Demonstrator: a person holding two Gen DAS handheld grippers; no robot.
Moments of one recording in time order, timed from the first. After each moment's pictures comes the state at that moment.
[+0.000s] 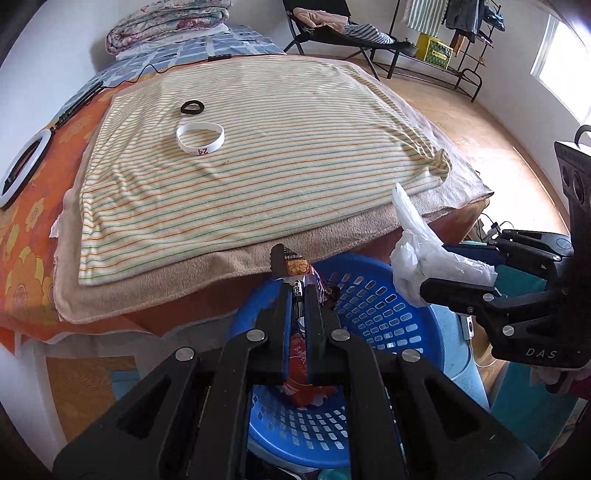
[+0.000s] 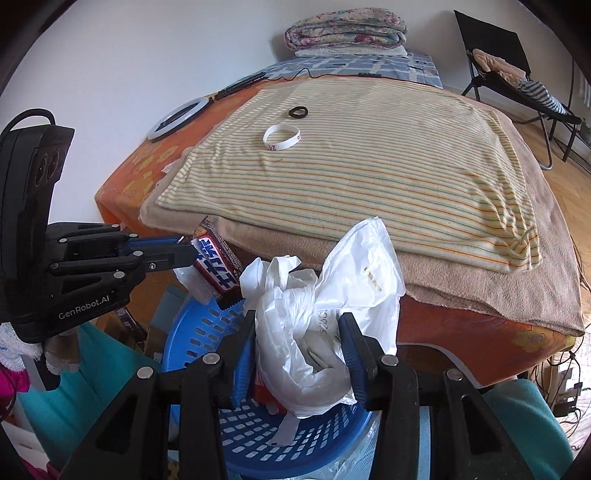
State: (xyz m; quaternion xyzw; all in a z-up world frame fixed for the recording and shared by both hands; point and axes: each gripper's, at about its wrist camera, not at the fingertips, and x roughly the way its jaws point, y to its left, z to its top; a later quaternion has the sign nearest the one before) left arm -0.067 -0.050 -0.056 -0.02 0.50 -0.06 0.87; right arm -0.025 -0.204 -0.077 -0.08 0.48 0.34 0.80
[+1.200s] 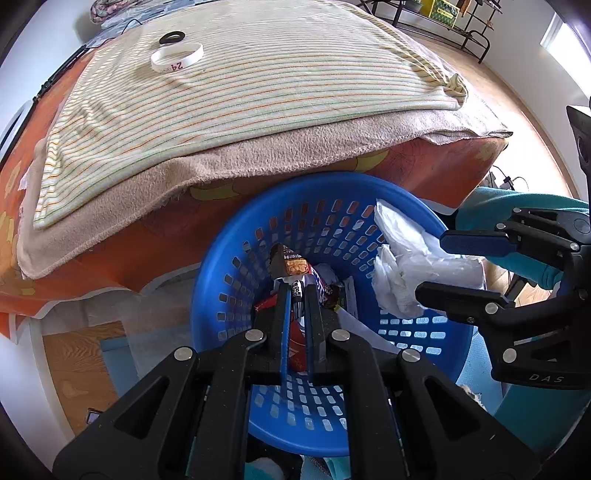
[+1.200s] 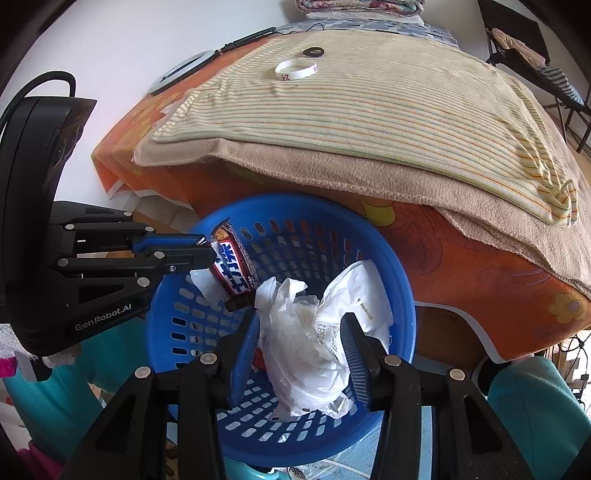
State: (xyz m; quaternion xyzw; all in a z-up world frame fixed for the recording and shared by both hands) left arm -0.075 -0.067 -0.121 -0.01 0.57 -0.06 0.82; right arm -0.042 -0.191 -0.128 -0.11 0.53 0.35 0.76
